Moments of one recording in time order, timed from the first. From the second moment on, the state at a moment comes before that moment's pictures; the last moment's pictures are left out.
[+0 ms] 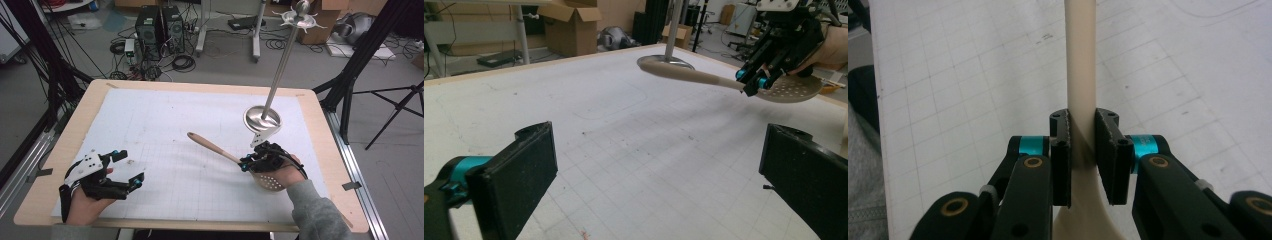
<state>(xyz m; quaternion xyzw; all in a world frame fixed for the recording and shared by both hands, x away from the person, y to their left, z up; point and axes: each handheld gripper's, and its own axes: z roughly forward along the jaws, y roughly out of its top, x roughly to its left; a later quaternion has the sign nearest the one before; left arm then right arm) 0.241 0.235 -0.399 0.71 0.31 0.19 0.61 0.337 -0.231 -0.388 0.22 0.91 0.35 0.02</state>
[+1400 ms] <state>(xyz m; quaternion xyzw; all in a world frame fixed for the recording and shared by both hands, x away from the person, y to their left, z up) 0.248 0.228 -0.401 0.71 0.31 0.18 0.60 0.324 -0.327 -0.348 0.27 0.83 0.47 0.10</state>
